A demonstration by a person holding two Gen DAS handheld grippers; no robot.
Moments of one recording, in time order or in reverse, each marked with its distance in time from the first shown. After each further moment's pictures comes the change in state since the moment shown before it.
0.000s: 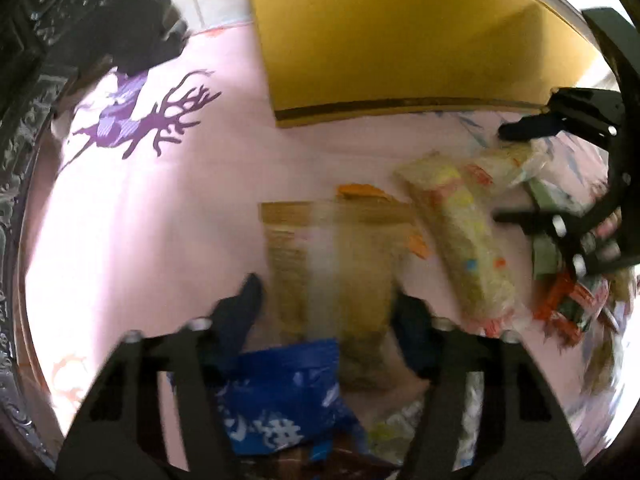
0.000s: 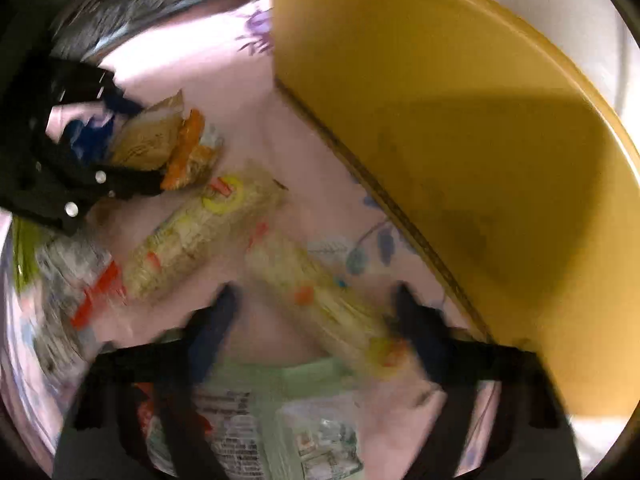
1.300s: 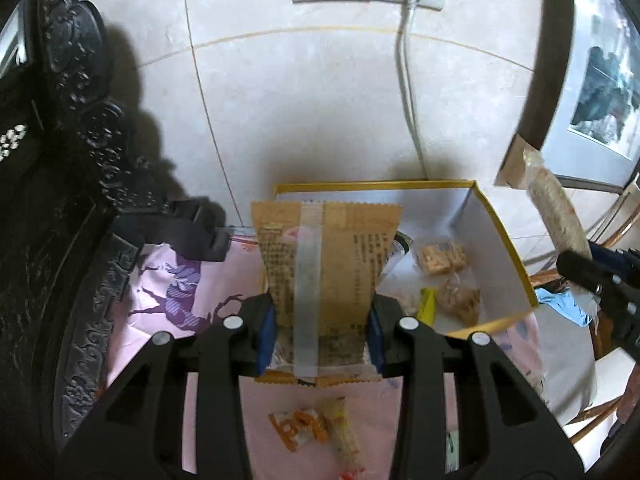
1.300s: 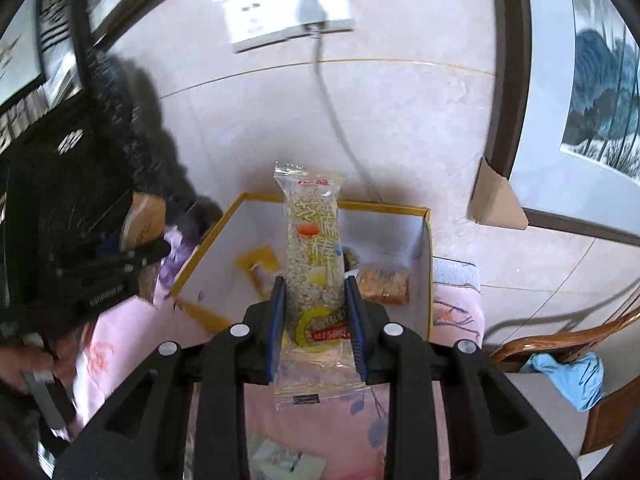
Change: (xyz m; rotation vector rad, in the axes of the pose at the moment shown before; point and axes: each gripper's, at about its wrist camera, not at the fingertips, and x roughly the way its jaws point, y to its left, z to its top) left arm -0.155 -0.048 0.163 -0.157 -0.372 0.128; right arm -0.238 -0.109 0.019 0.641 -0.422 -0.221
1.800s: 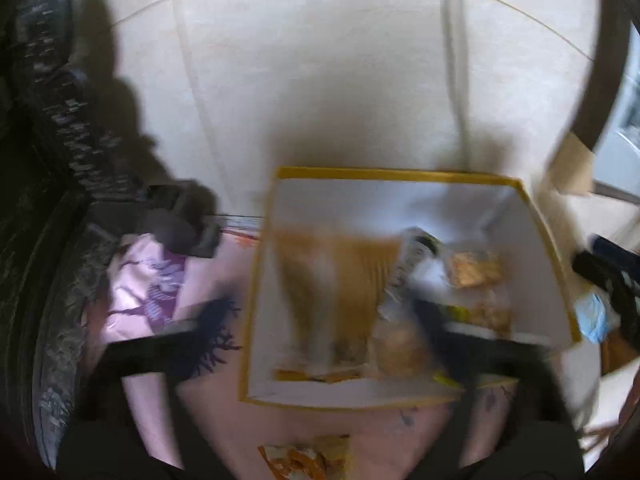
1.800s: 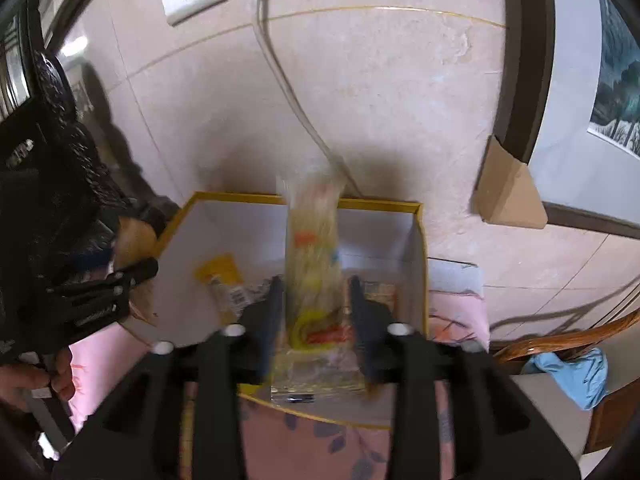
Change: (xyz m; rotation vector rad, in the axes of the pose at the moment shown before) left arm 0.071 0.012 0.008 -0.072 0.044 0.077; right arm 0.069 -0.023 0.009 0.001 0.057 -0.083
